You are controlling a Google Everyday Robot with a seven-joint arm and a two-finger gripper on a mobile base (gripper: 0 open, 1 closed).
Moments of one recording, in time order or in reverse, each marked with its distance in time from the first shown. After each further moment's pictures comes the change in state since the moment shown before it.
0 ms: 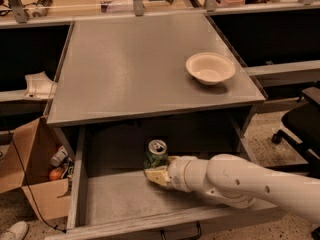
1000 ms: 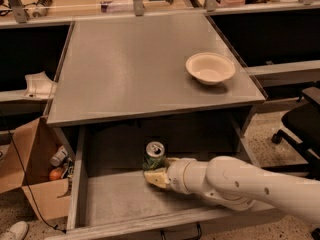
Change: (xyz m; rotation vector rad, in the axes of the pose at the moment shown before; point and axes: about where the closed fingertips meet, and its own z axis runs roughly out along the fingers) arm 0.005 0.003 0.001 -0.001 0.003 0.007
